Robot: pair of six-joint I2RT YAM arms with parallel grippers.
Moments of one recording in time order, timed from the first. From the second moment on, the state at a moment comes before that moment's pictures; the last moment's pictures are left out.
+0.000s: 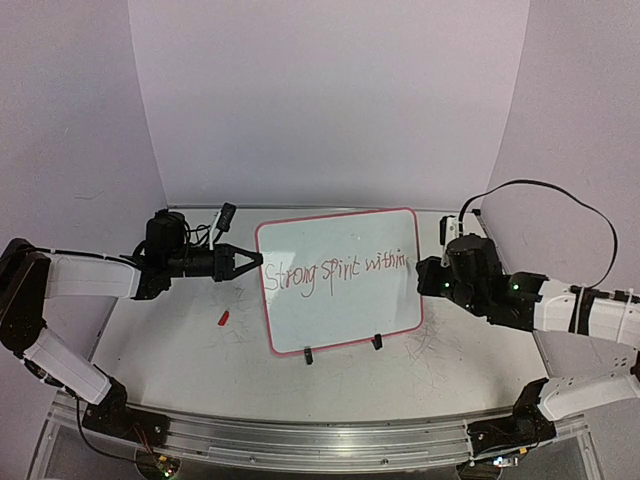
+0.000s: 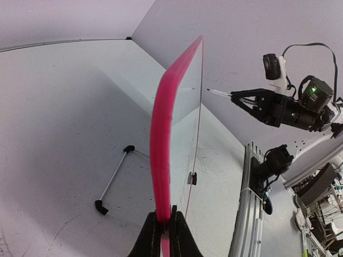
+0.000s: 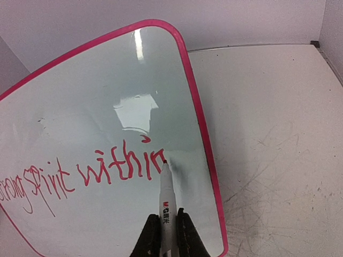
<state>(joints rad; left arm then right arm) -0.47 1.45 0.70 0.46 0.78 -0.39 0.79 1.15 0.72 -0.09 0.45 0.57</state>
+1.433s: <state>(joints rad) -0.48 0.97 0.82 -0.36 0.18 -0.55 0.77 0.85 0.71 -0.18 0.36 0.31</state>
